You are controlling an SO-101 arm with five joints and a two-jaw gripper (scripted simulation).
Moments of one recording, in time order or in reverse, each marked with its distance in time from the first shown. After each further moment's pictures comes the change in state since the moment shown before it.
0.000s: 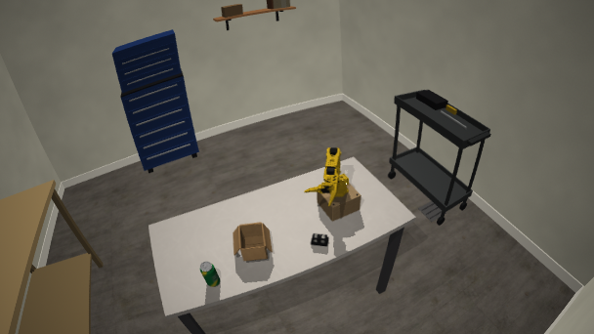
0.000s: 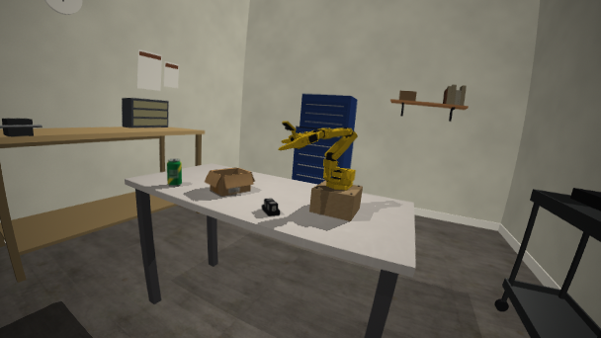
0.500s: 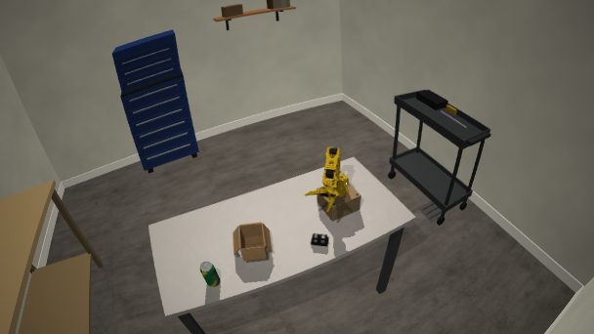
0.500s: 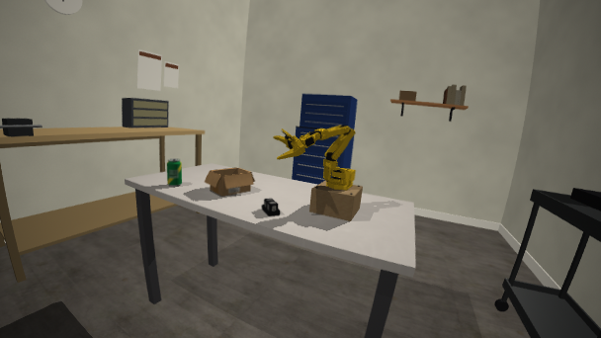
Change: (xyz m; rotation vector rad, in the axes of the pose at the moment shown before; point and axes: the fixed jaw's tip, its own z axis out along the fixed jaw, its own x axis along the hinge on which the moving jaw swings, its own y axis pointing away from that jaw) arm 0.027 -0.007 0.012 -0.010 0.141 -0.503
